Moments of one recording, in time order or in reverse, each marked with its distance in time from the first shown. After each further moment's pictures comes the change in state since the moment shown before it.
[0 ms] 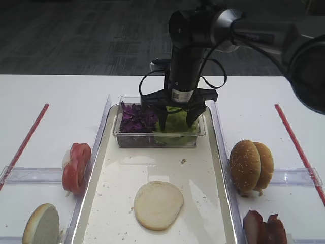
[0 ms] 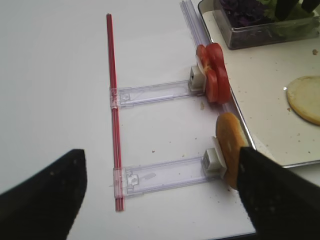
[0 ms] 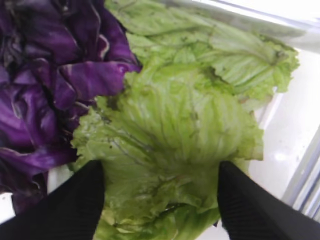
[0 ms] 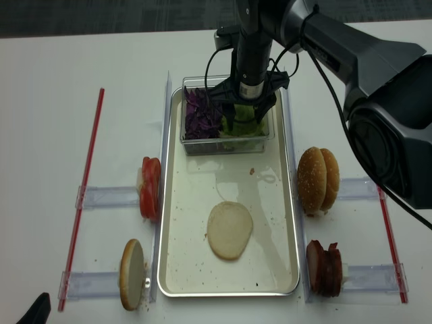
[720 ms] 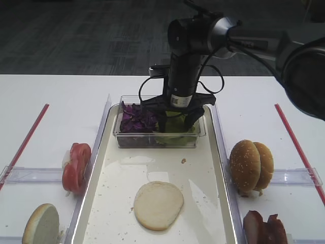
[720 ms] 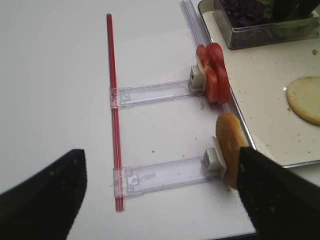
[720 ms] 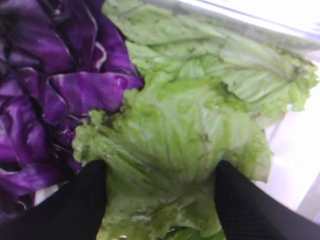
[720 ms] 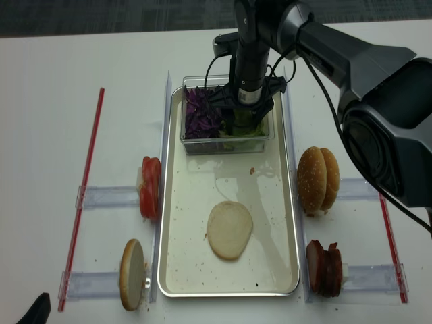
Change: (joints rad) left arm 0.000 0.000 0.000 0.000 0.000 0.000; right arm 0.000 0.031 0.000 0.000 -0.031 -0.026
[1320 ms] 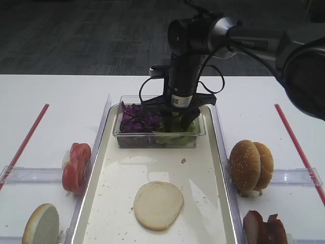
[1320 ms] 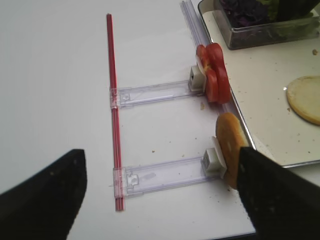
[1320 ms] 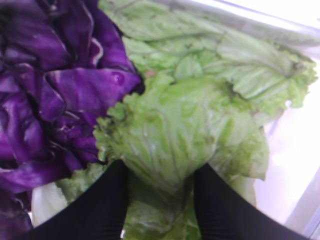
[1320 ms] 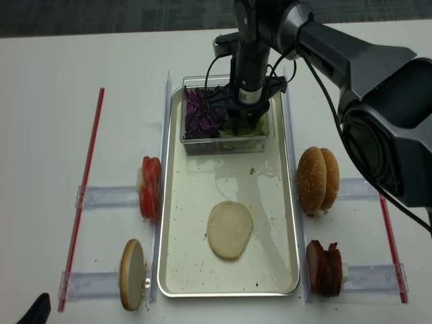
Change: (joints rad) left arm 0.000 0.000 0.000 0.000 0.000 0.000; right arm 0.000 0.000 0.000 -0.002 0.004 0.000
